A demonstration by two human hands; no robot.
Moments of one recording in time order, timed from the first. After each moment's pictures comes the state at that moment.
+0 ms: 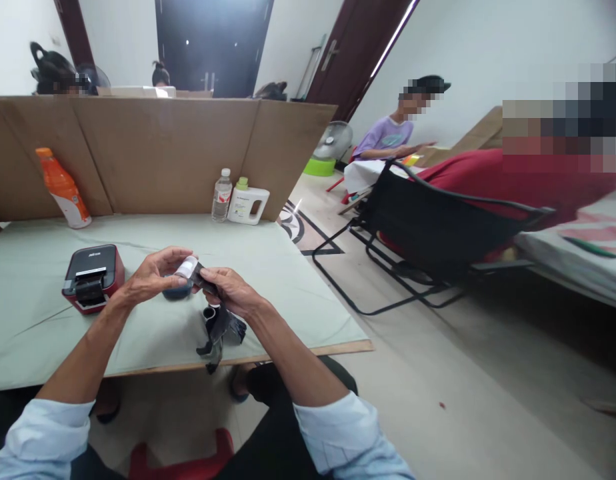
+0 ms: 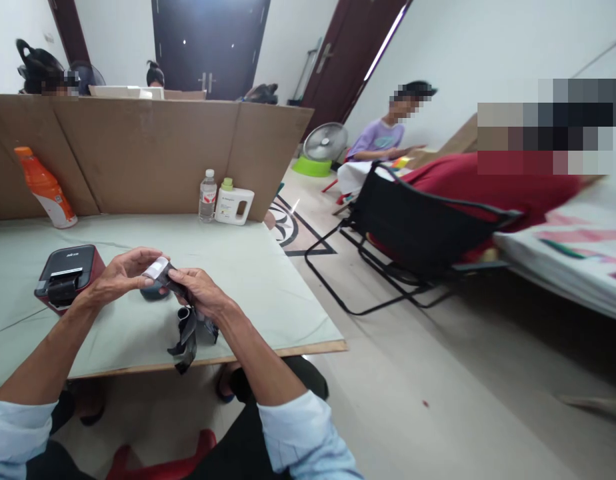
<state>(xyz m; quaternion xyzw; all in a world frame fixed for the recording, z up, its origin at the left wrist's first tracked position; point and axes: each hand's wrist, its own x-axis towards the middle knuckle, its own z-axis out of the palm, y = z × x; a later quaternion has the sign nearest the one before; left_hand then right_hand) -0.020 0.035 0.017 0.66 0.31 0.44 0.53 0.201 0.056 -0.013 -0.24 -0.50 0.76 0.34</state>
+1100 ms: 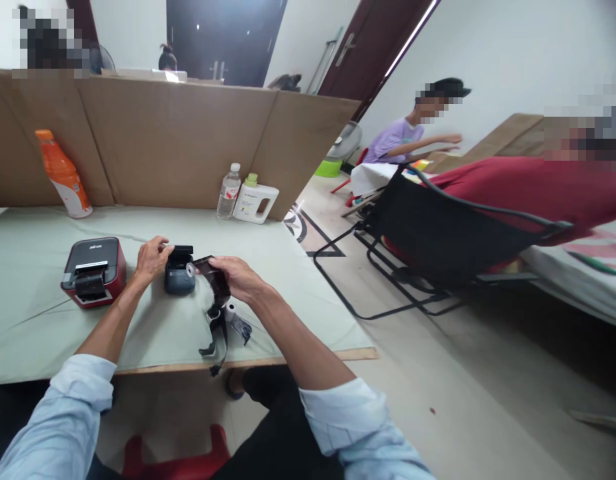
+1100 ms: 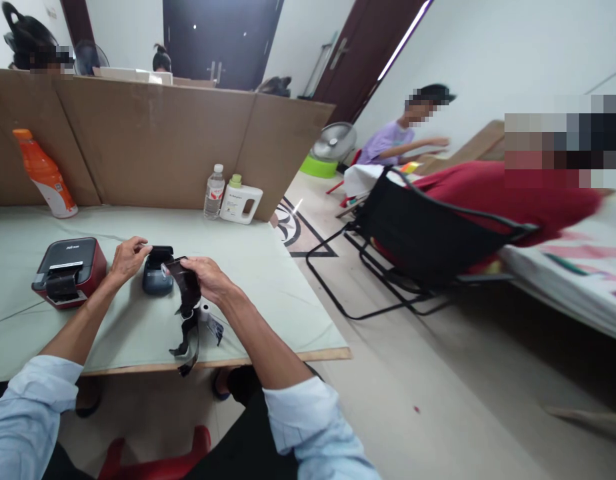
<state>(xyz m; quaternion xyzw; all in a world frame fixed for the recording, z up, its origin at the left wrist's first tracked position) -0.054 0.119 -0.055 0.61 0.67 0.39 0.15 0.196 0.090 -0.019 -0.30 -0.46 0.75 0.36</state>
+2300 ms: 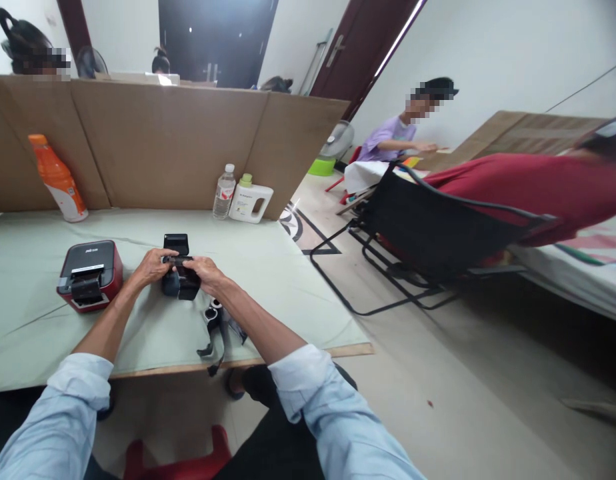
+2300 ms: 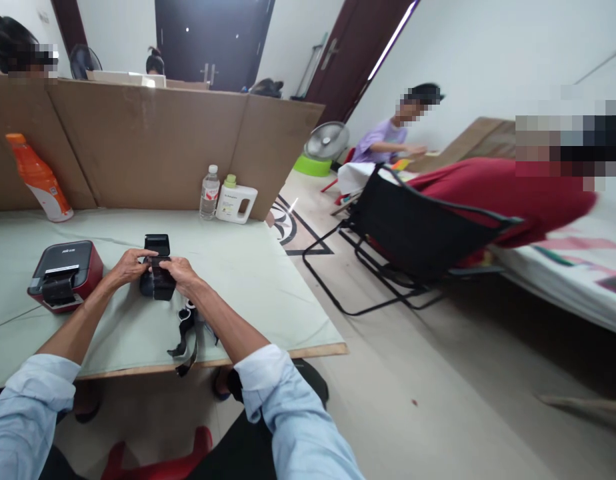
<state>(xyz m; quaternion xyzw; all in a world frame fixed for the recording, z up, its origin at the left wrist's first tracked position) -0.061 0.129 -0.069 0.71 0.58 0.33 0.22 0.129 0.117 -0.055 -0.36 -0.37 0.76 0.38</state>
